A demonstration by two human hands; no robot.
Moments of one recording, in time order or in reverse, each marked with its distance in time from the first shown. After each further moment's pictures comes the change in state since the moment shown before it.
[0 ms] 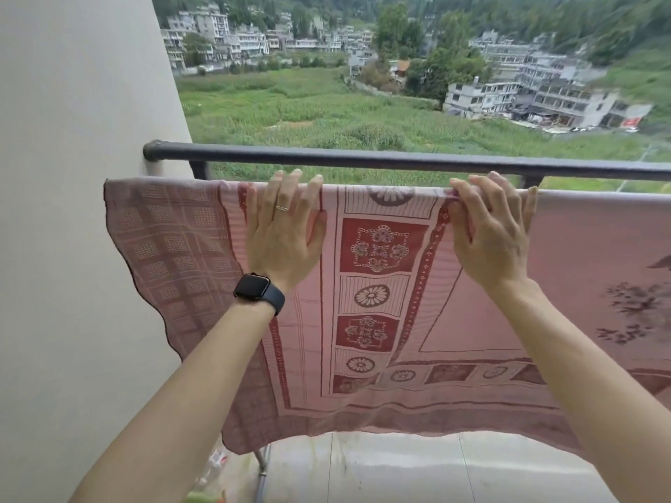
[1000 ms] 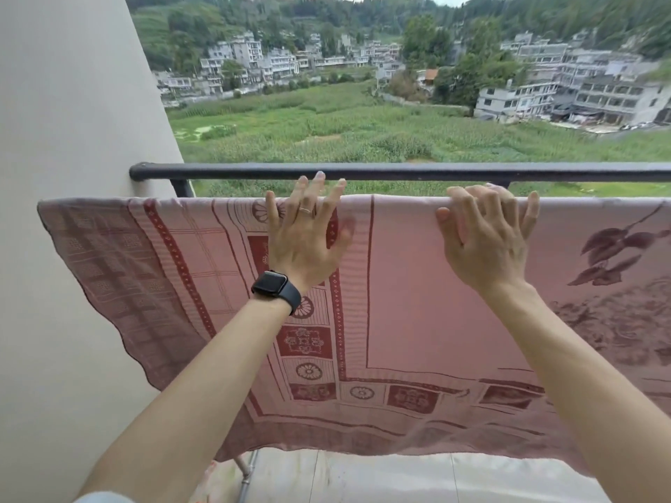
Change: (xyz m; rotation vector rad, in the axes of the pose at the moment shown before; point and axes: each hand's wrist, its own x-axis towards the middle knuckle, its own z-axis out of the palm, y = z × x) left_hand 0.035 0.220 -0.048 0.023 -0.037 0.008; right_hand 0.002 0.154 -0.115 -0.008 -0.105 0.055
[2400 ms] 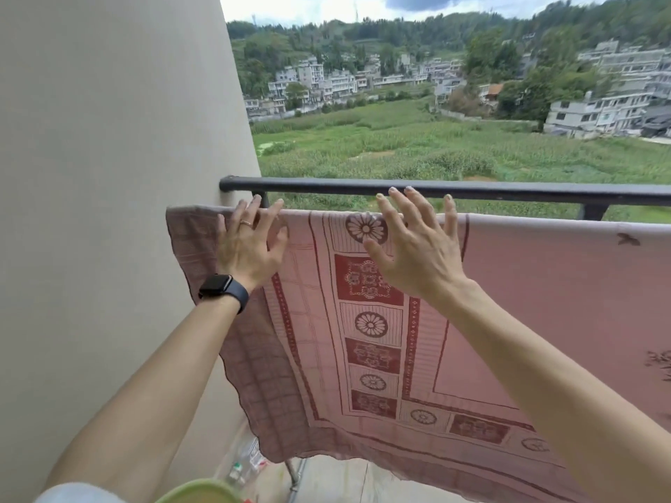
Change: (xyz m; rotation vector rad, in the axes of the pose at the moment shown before) left_hand 0.042 -0.228 -0.088 0.150 -0.197 -0.309; right_hand 0.104 -0.217 0.007 0.133 -0.238 -0.308
